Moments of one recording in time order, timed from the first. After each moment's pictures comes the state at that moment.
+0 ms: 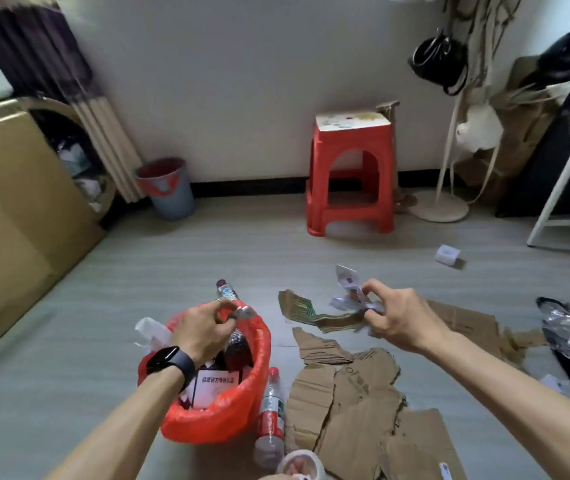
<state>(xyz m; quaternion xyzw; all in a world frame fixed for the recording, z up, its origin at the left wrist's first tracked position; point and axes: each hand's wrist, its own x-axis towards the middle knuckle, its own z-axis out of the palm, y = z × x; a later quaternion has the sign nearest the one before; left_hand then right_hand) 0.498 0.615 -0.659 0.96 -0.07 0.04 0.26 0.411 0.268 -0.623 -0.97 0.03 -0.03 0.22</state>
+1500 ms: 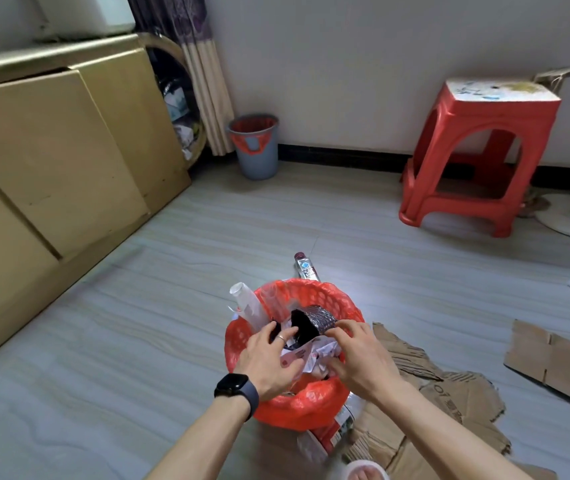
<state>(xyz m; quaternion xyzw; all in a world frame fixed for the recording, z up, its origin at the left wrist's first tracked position) 0.471 0.714 -0.761 0.98 -0.01 -0.11 0.18 0.482 0.500 -0.752 -0.97 -0.16 0.02 0.18</state>
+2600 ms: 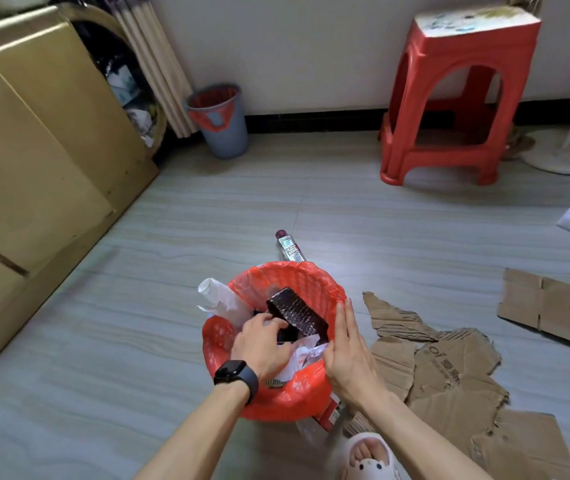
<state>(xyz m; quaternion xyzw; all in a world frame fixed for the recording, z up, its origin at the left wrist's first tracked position) 0.510 0.690 -0.789 0.98 -0.02 -0.13 0.12 0.463 0.505 -0.799 -0.94 0.00 0.07 0.33</state>
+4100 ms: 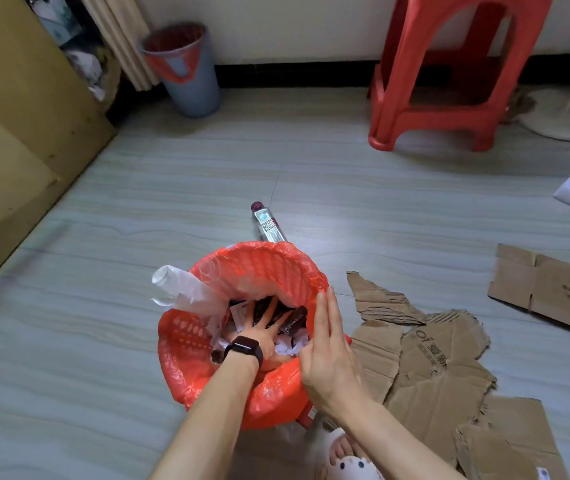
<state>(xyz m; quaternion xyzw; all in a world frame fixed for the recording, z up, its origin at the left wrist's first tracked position) 0.557 0.676 -0.907 0.94 -0.19 -0.29 -0.06 0.466 0.512 -0.814 -0.93 0.02 0.06 0.36</state>
